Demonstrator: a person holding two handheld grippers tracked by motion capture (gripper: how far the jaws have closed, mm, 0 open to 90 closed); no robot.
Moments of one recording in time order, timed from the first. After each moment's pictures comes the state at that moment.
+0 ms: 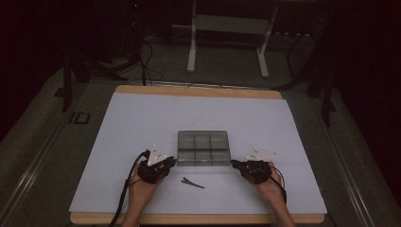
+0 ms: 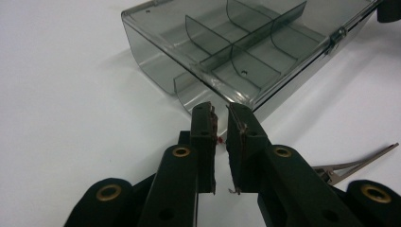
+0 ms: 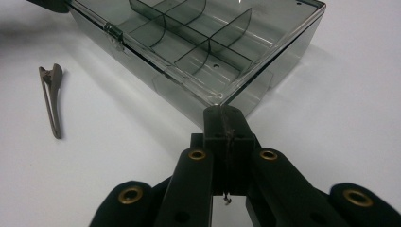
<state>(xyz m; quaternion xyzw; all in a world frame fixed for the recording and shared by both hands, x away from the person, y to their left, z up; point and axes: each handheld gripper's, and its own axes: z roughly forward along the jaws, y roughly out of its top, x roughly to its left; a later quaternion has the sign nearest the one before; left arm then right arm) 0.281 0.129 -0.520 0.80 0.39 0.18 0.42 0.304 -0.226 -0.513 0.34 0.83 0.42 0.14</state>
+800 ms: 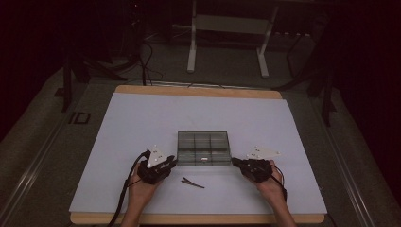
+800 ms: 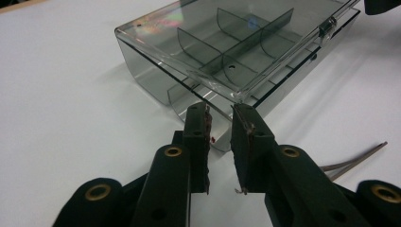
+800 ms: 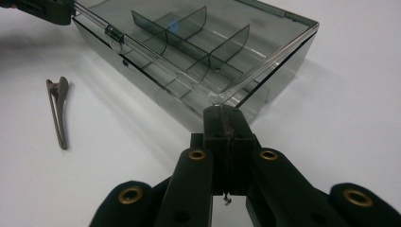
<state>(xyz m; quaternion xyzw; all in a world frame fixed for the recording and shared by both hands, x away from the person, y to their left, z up) 0.277 0.128 -0.515 0.80 0.36 0.20 0.43 0.304 -0.226 -0.505 0.33 0.83 0.43 0.14</state>
